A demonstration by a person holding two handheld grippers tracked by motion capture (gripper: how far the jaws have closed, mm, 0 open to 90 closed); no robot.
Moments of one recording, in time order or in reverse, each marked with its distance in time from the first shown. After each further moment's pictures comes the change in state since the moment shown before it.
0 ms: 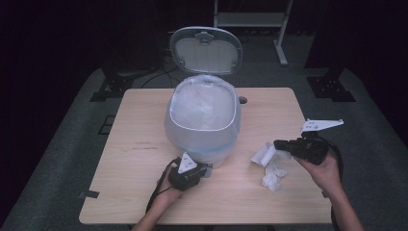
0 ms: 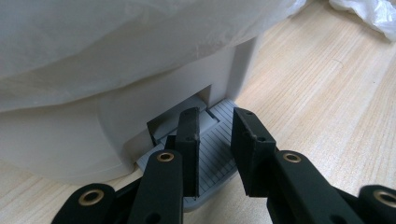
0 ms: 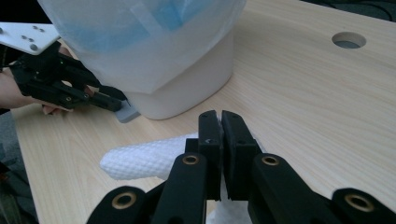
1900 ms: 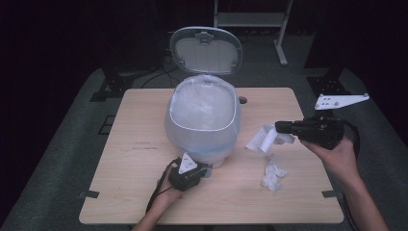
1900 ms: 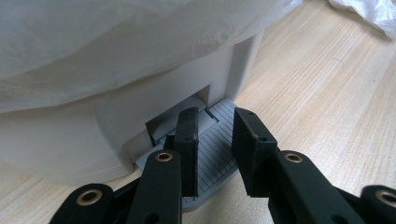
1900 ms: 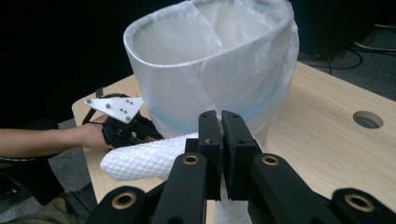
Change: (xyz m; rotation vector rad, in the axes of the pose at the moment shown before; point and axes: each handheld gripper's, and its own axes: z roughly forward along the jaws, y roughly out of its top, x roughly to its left) left arm -0.001 0.000 0.000 -0.003 0.002 0.007; right arm 0.044 0.078 -0.055 -0.103 0.107 -0.077
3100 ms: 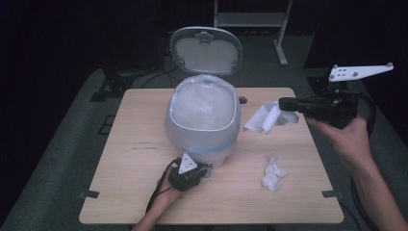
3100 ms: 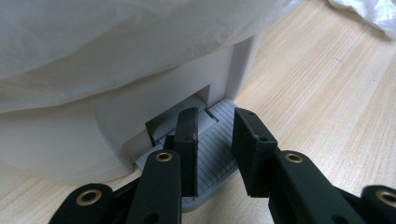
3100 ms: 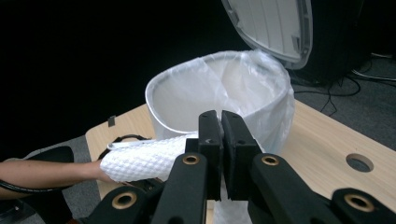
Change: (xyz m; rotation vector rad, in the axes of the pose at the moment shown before) left arm 0.000 0.000 0.000 0.003 0.002 0.005; right arm 0.013 0.061 -0.025 -0.071 0.015 -0.024
